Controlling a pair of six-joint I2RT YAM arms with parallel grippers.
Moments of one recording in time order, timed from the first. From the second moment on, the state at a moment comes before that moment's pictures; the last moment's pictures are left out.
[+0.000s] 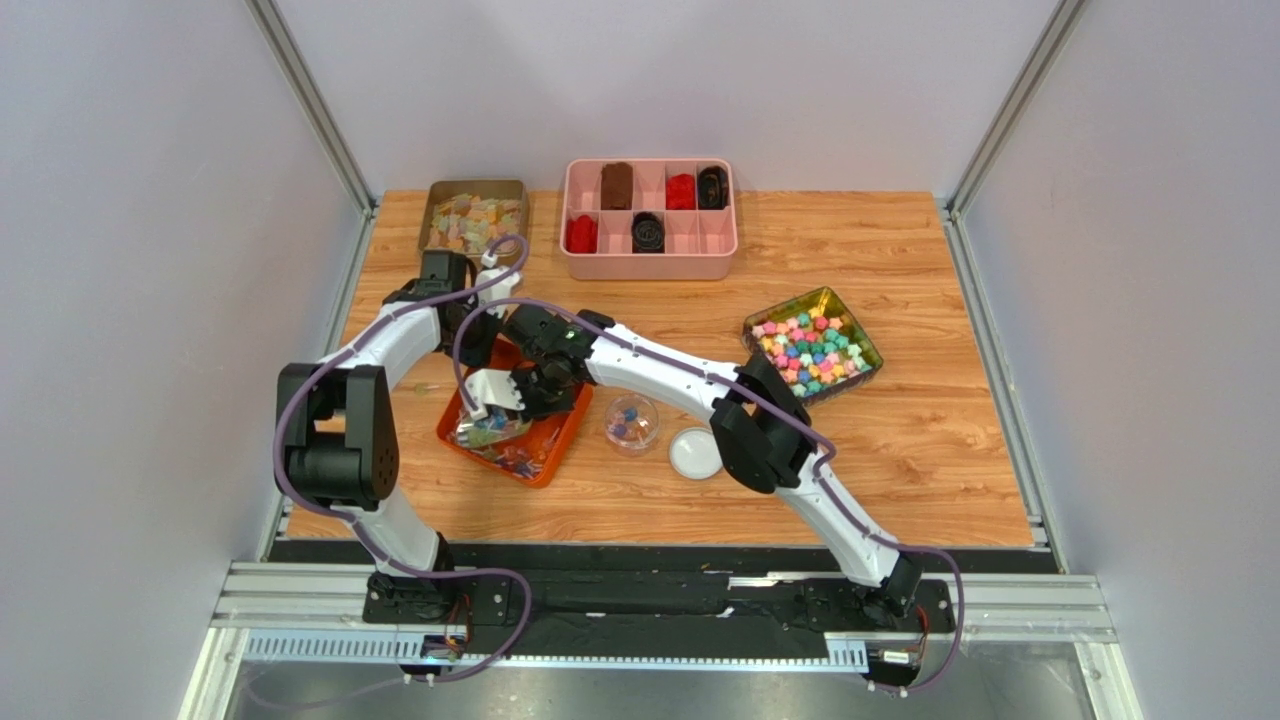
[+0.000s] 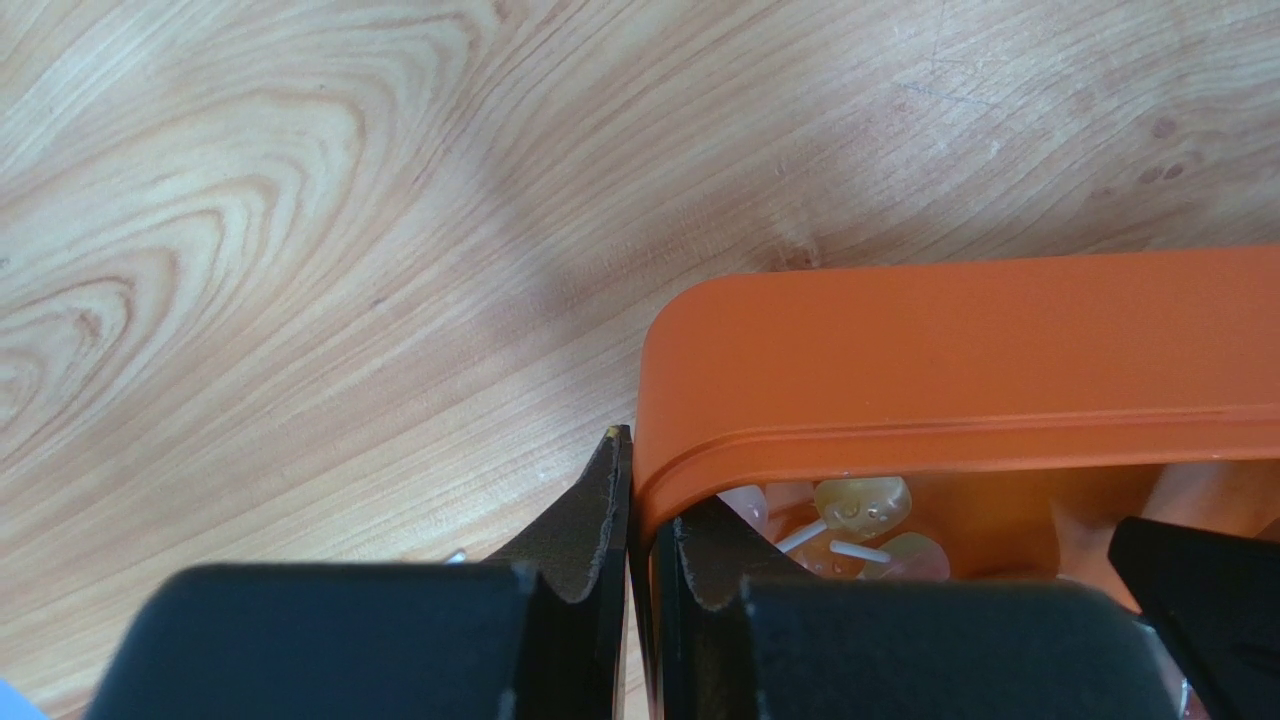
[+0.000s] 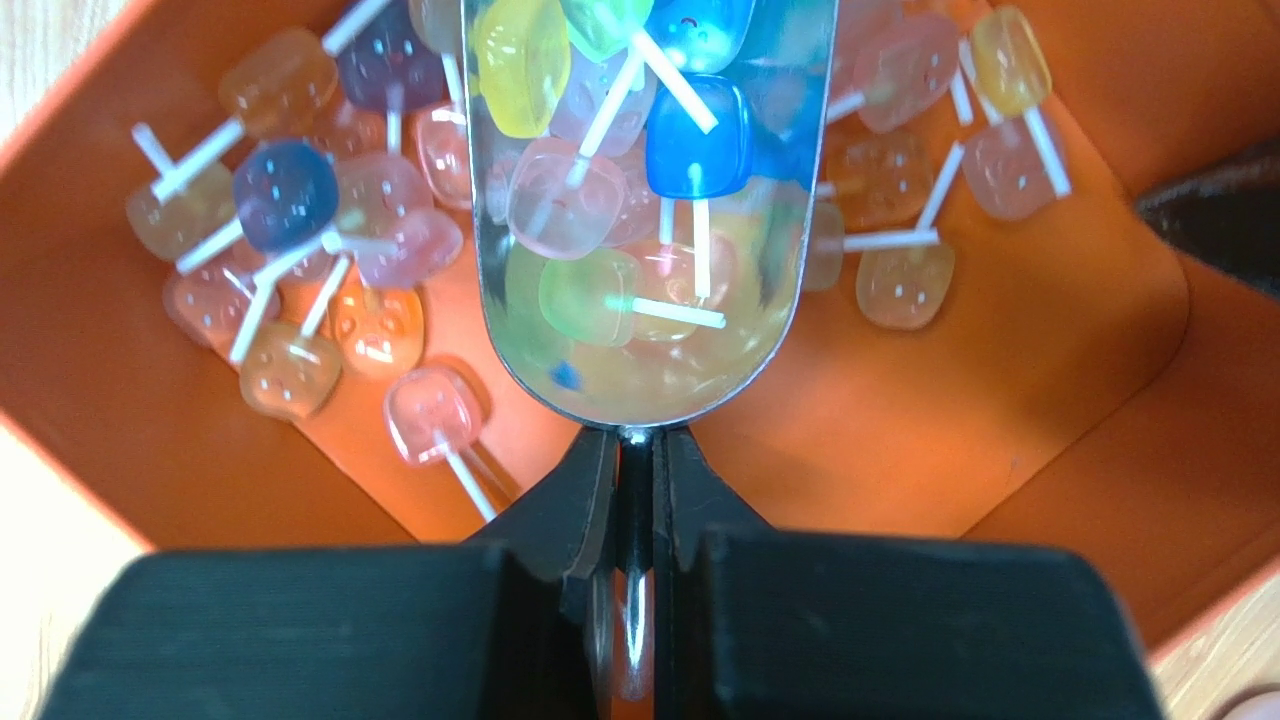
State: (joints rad) left arm -0.04 1.67 1.10 -0.51 0.18 0.43; right arm 1.00 2.41 2.16 -0.84 -0.35 -0.94
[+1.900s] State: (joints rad) left arm 0.02 1.74 1.16 -0.55 0.12 0.35; right arm 0.89 1.93 1.82 -1.01 -0.31 -0.88
